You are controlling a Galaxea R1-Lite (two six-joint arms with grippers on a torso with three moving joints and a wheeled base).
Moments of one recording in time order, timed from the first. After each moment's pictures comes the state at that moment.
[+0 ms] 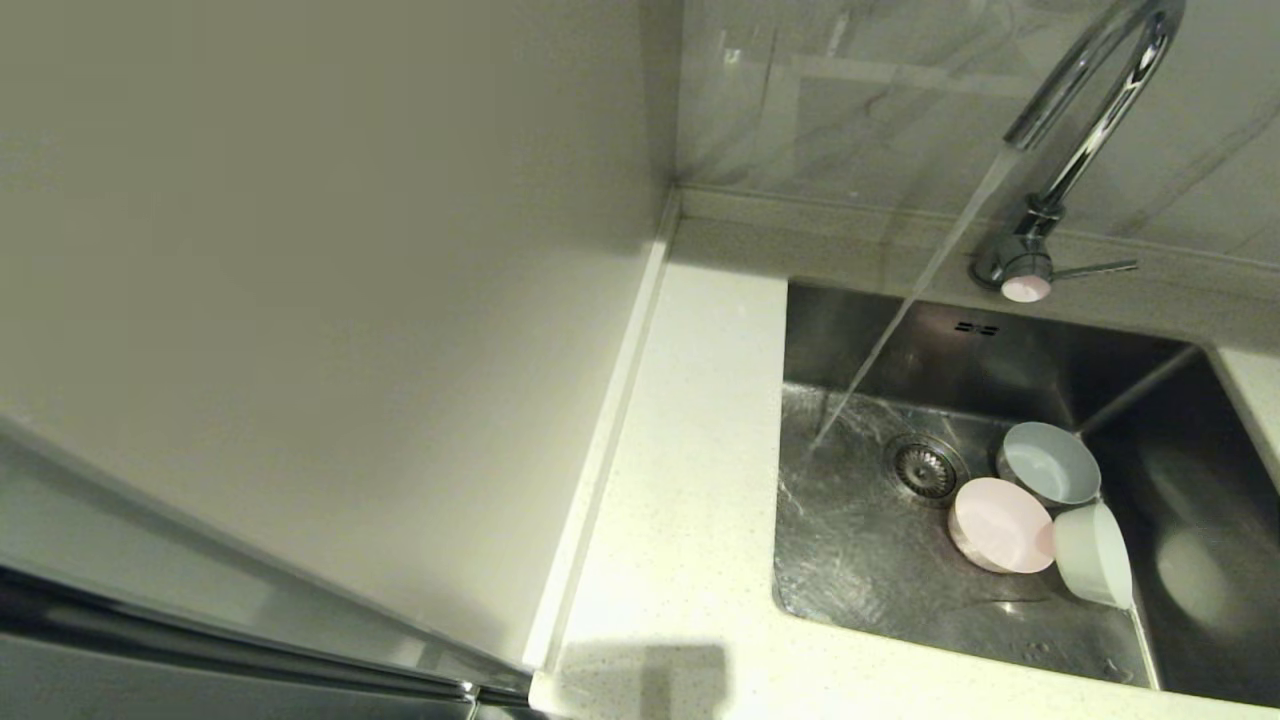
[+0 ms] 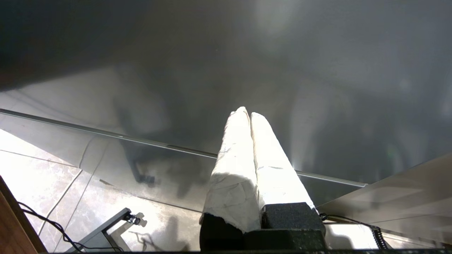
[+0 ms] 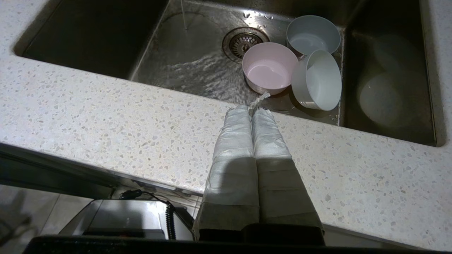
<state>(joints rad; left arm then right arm) 0.00 0.00 0.00 0.00 0.01 -0.02 0.00 0.00 -0.04 0.08 -0.03 0.03</state>
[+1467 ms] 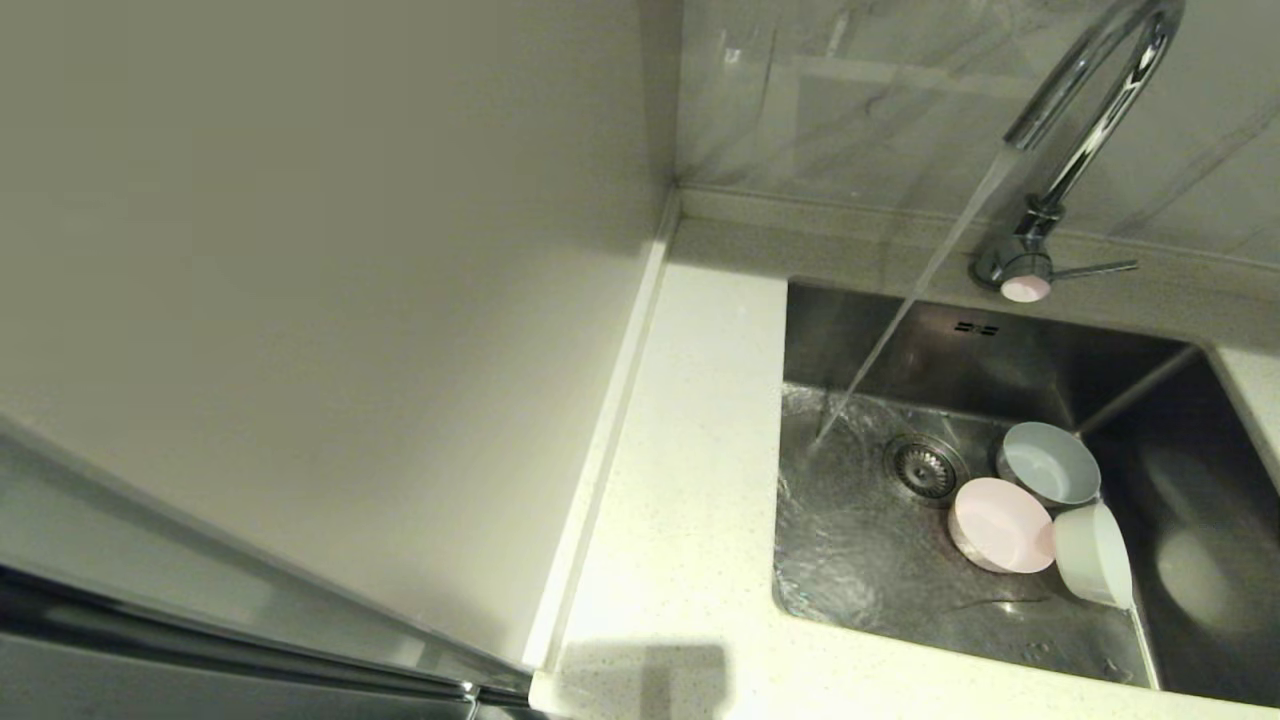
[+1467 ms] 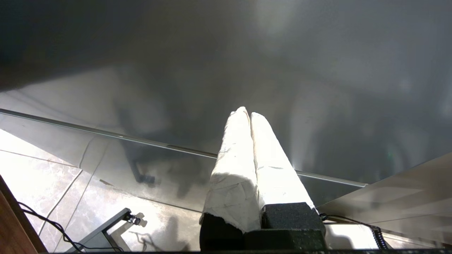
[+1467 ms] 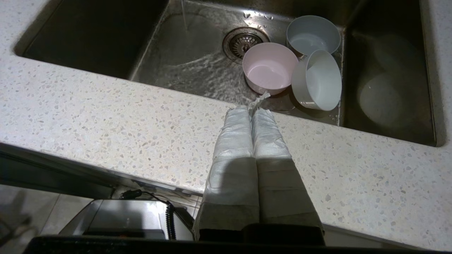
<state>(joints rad) 0.00 0.00 0.00 0.00 0.01 -0.02 0.00 0.00 -0.04 0.08 -0.03 0.03</state>
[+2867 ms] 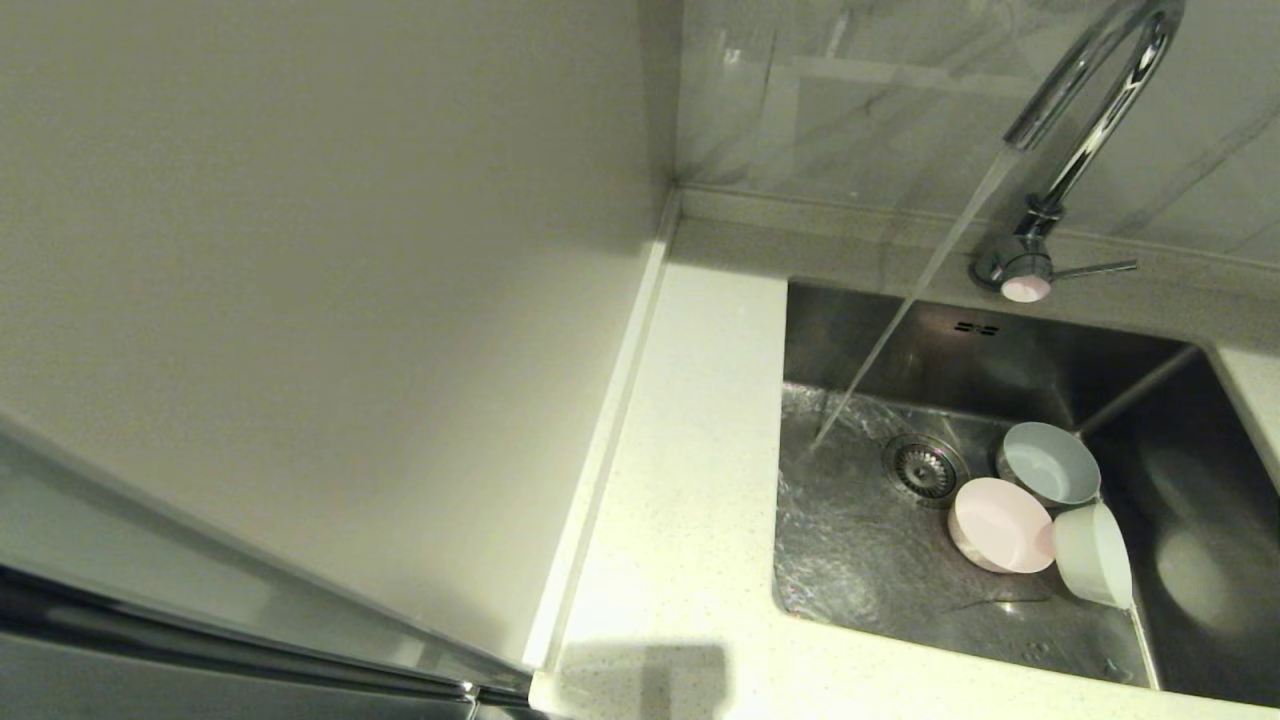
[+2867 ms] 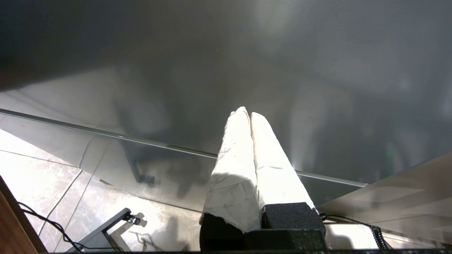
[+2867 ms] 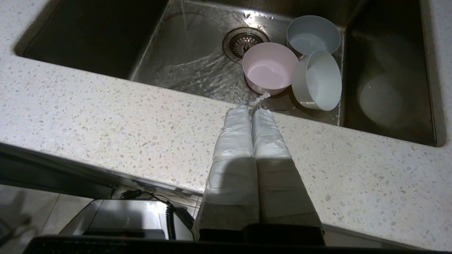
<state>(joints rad) 0.00 0.00 0.00 0.00 0.01 -0.02 0.00 0.00 -0.04 0.08 -0.03 0.03</state>
